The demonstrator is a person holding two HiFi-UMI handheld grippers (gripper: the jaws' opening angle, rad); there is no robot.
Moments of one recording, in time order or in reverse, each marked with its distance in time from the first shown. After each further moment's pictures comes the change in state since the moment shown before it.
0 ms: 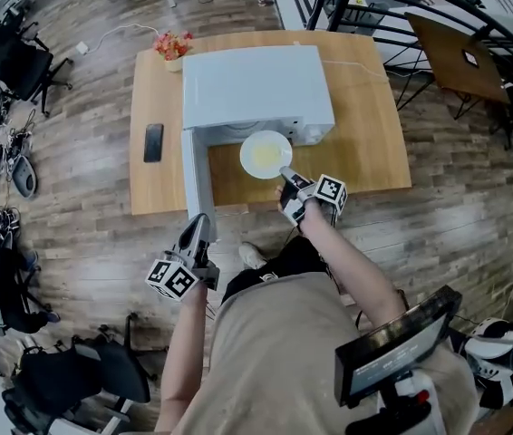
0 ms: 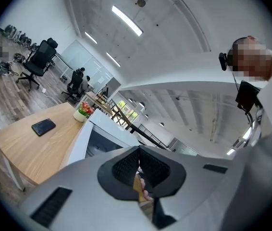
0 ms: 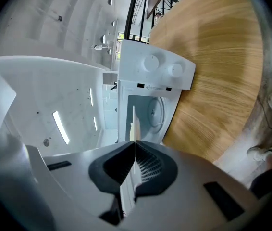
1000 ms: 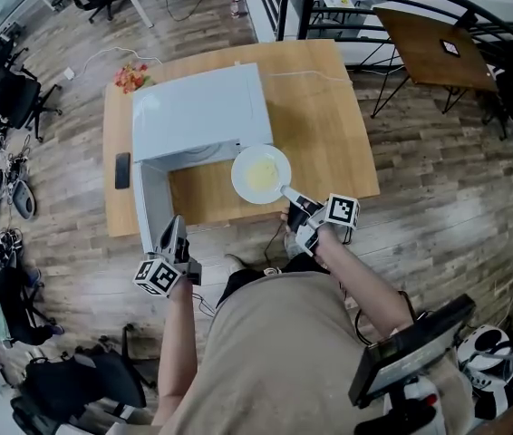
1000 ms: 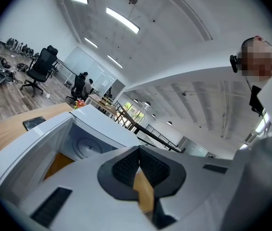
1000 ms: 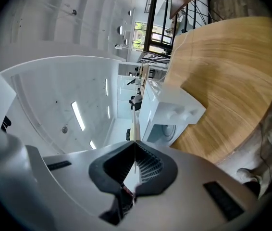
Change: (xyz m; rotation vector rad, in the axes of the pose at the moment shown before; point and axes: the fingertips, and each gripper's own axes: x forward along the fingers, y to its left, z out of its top) left arm 0.102 -0.061 -0.031 0.038 -0.025 0.105; right arm -0.156 0.080 0.108 -0.155 0.130 0.146
